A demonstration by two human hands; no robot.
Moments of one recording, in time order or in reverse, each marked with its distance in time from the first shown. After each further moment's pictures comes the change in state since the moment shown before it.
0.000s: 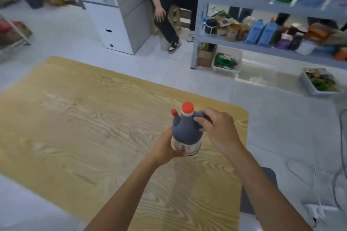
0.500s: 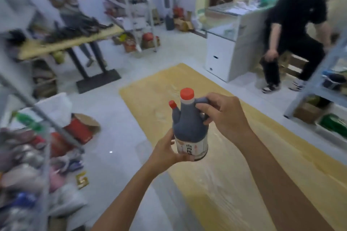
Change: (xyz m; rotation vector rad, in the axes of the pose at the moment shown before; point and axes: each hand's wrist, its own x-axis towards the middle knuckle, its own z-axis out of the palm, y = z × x) left_hand -0.283 -0.034 -0.158 -0.221 0.653 -0.175; right_hand -0.081 -0.268 0.117 0.311 -0.403 -0.586
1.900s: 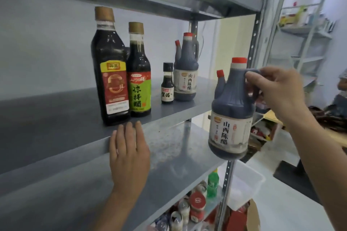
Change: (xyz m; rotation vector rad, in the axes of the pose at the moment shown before) left_hand -0.090 -0.138 -0.610 1.917 1.774 -1.060; right_hand 0.457 -0.390 0.596 0.652 -0.638 -0.779
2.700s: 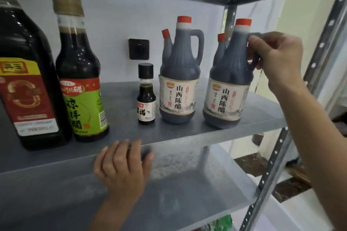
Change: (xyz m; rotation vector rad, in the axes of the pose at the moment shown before) left_hand 0.039 0.103 0.098 0.208 0.391 -0.045; right_hand 0.221 0.132 0.096 0.430 -0.120 -0.108
